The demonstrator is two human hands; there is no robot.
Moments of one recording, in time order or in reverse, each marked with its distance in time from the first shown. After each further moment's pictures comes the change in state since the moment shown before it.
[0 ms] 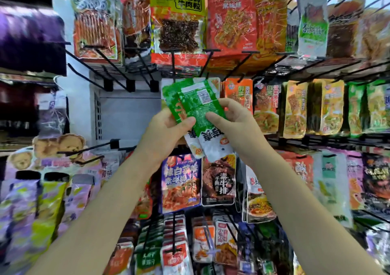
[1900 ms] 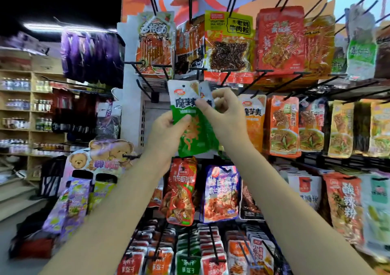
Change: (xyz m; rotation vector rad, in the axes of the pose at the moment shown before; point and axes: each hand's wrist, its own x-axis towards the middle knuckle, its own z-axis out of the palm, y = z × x) left_hand -0.005 0.021 -0.091 -0.120 0.223 0.031; right_hand 0.038 -0.052 0.119 0.013 0.191 -0.278
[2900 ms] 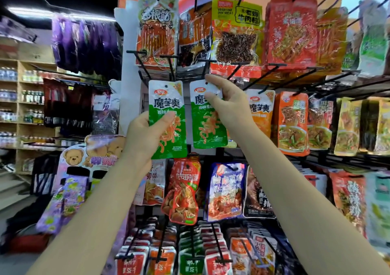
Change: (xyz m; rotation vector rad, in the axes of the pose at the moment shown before) left_hand 0.009 -0.010 -0.050 -0.053 0.044 -0.048; right_hand 0.030 0.014 0.009 -0.016 -0.133 0.056
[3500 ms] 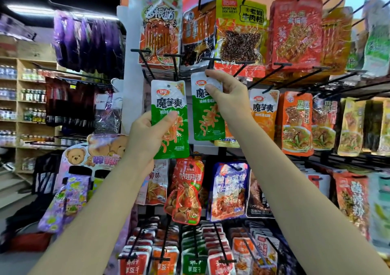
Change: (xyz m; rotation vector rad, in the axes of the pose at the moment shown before) left_hand 0.003 -0.003 -0.006 -0.017 0.007 -0.021; right_hand 0.017 0.002 0.011 0.022 0.087 0.029
